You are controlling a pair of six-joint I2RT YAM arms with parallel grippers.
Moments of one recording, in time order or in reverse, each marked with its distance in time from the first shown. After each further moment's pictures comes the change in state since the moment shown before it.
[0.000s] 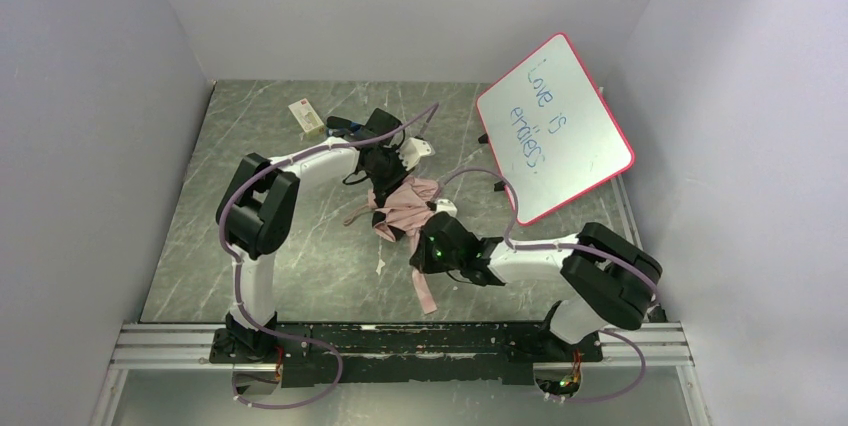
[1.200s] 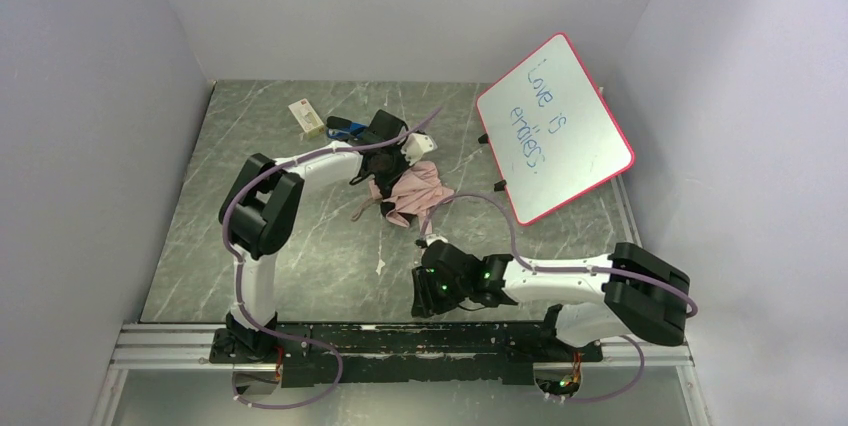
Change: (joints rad) left arm -0.022 0.003 -0.027 0.146 -0.148 -0.011; right arm 0.179 -0.189 -0.032 -0.322 -0.149 0.007
